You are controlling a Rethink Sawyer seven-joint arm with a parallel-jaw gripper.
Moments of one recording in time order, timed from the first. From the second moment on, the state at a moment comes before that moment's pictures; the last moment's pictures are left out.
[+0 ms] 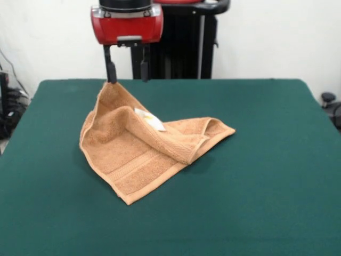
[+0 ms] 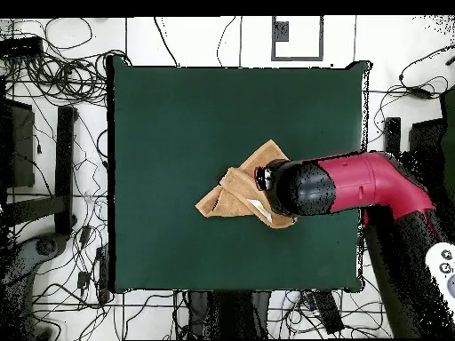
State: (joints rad) arm -0.80 -0.84 0.75 1.74 -0.63 0.87 1.81
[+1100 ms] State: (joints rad) arm -0.65 -0.83 0.48 1.74 -0.64 0.71 1.81
